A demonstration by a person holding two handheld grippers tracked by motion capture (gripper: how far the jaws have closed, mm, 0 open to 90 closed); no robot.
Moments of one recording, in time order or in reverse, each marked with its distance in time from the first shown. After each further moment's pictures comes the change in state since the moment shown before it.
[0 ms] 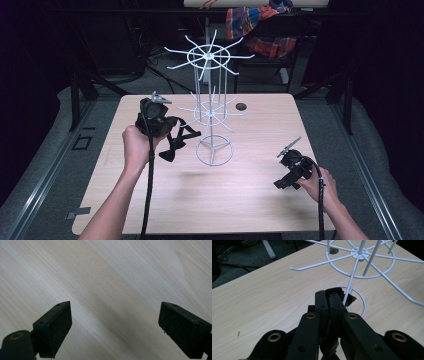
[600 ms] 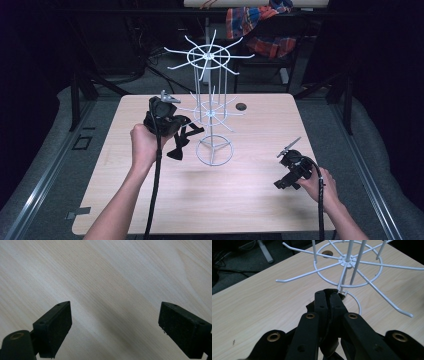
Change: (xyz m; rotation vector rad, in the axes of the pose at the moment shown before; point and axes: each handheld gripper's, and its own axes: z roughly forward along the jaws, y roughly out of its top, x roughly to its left) left arm -0.015 0.009 0.008 -0.004 -0.018 0.032; right arm 0.001 -0.001 0.002 -0.007 0.000 0.018
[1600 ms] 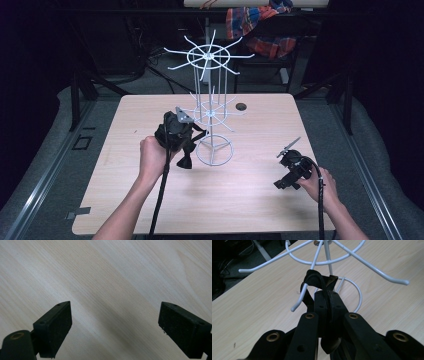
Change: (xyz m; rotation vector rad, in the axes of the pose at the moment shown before) left arm -0.029 -0.025 0.019 0.045 0.038 0.144; right arm 0.000 0.002 -0.003 0.029 -0.009 -0.032
